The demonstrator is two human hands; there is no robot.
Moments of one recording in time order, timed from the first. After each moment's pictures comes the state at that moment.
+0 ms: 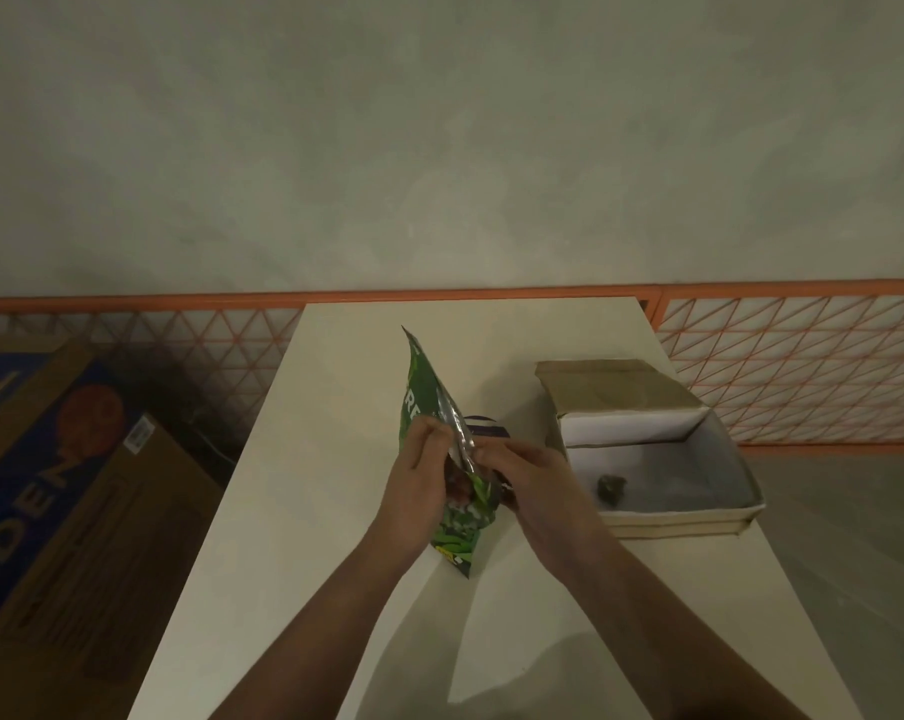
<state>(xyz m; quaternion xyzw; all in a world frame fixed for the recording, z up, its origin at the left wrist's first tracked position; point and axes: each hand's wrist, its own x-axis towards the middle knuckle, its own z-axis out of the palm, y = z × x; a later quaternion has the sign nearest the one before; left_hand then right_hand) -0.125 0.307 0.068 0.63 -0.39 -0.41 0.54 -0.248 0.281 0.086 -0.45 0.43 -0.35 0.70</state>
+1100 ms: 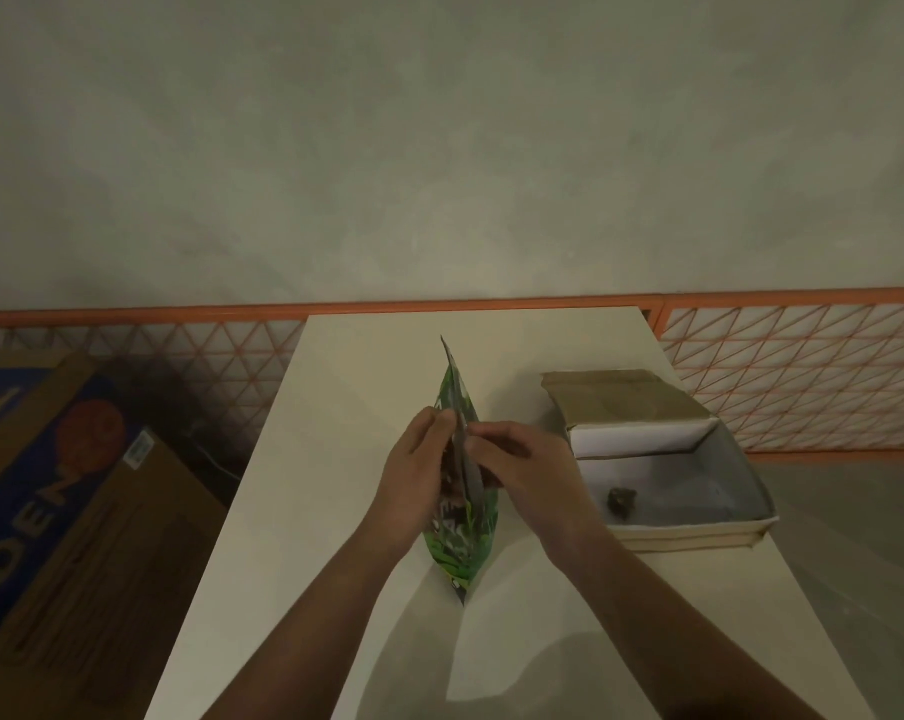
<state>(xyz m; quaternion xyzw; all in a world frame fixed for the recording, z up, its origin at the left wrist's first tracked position) -0.098 0.289 0.076 0.61 -0.39 -0.45 0.53 -0.225 0.269 0.097 -0.55 0.47 -0.39 0.57</state>
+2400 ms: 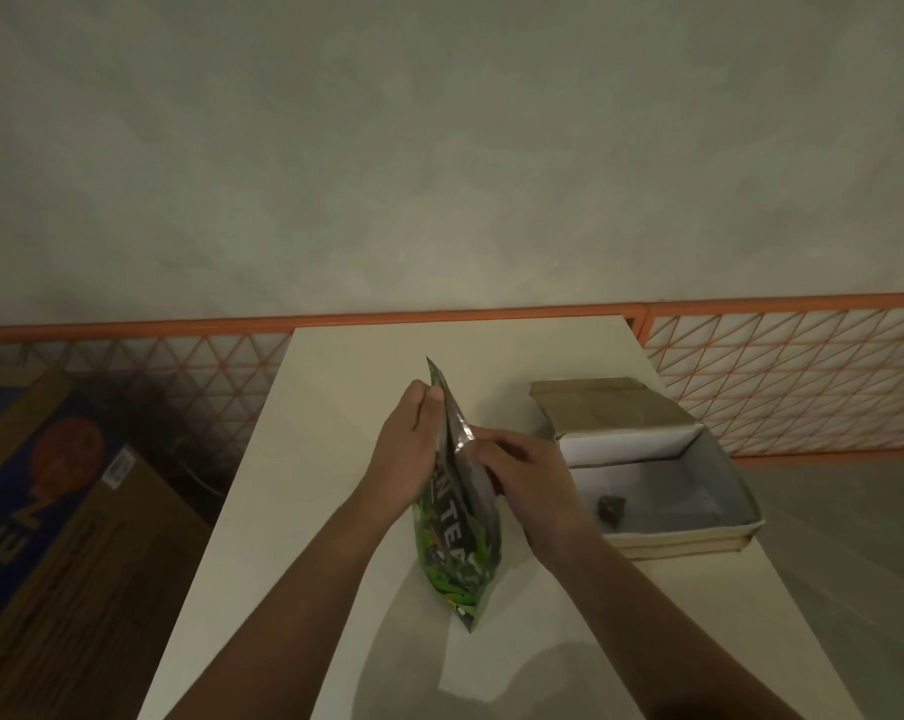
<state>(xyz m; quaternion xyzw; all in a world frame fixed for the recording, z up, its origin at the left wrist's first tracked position) -0.088 0.255 0.085 0.65 -0.50 -0.33 0.47 -0.227 0.262 0.093 -0.53 0.49 -0.38 0.58</state>
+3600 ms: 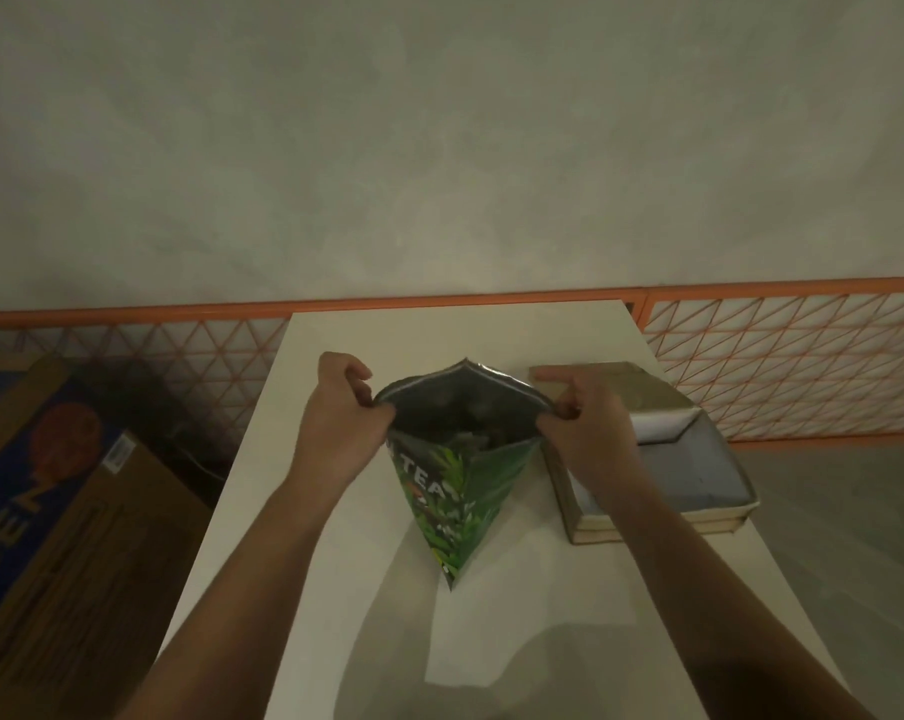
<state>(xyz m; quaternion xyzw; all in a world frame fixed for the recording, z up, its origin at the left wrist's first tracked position) -0.052 0.280 0.119 0.74 -0.43 -0.27 0.45 -0.273 0.229 0.102 -0.64 0.57 -0.37 0.36</state>
